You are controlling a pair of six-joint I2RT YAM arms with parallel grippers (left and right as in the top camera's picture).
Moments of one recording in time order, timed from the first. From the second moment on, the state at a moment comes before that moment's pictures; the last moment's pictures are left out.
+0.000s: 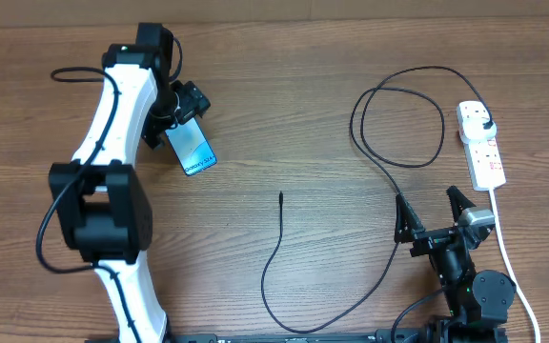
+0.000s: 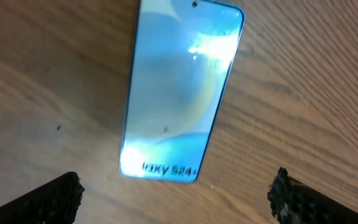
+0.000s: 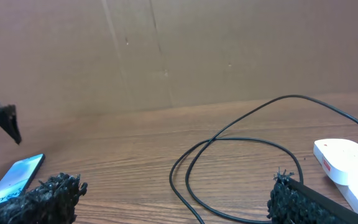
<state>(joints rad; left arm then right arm) -0.04 2.13 1.86 -1.18 0.04 -0.74 -0.10 0.01 0.02 -0.01 -0.30 0.18</state>
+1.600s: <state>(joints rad) -0.04 2.23 1.82 -1.09 0.01 -0.73 -0.10 0.01 0.02 -0.01 -0.30 0.18</state>
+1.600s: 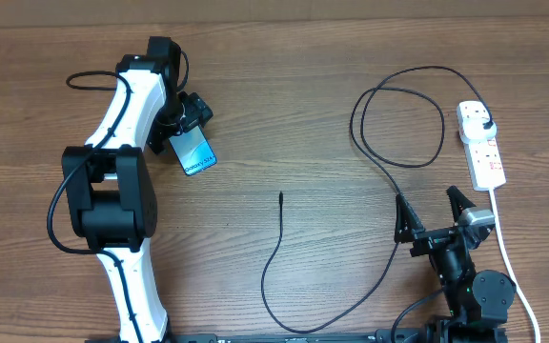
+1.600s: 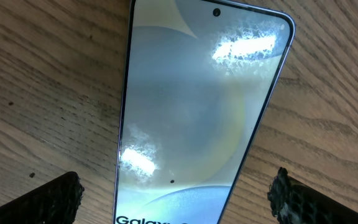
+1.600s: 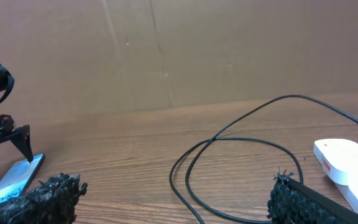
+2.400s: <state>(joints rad) -0.04 2.30 1.81 -1.05 0.01 -0.73 -0.10 0.01 0.02 -0.01 -0.30 0.18</state>
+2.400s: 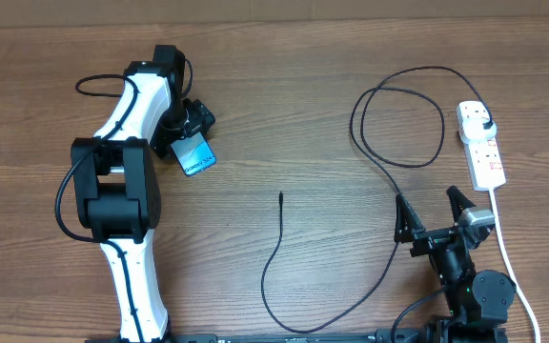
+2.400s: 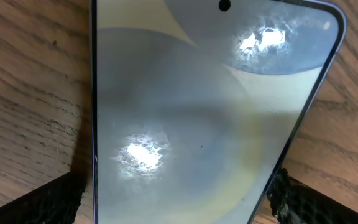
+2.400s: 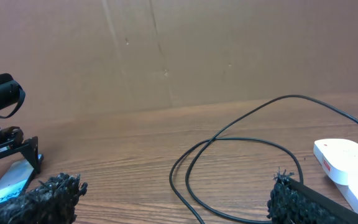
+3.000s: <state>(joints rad) -0.04 2.30 1.81 -1.05 0.01 -0.73 -0.10 0.01 0.02 -0.01 -0.30 0.18</state>
